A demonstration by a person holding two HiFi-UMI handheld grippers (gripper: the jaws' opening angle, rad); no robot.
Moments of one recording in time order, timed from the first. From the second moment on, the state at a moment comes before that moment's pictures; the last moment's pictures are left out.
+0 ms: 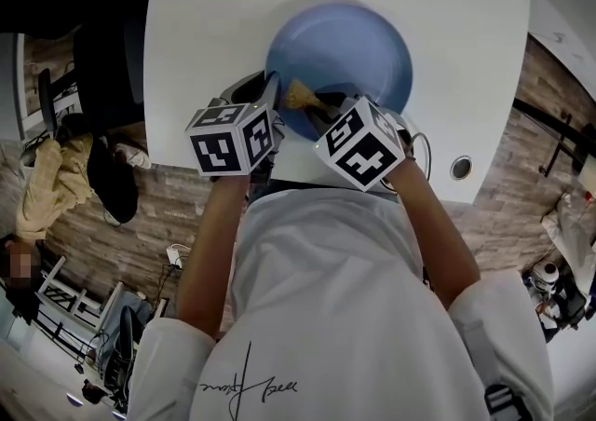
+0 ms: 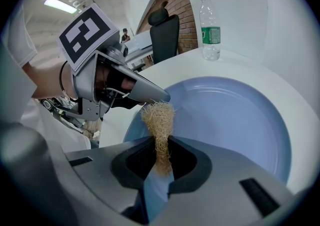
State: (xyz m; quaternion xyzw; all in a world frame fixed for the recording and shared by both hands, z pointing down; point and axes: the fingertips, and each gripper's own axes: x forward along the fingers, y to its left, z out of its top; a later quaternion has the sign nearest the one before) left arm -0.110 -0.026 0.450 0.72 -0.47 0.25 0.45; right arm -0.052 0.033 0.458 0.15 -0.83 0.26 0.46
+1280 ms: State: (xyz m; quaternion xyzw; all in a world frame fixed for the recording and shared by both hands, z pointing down) left arm -0.108 -0.028 0.451 0.72 -0.47 0.25 0.45; right arm -0.010 0.061 0.457 0.06 -0.79 0.31 0.52
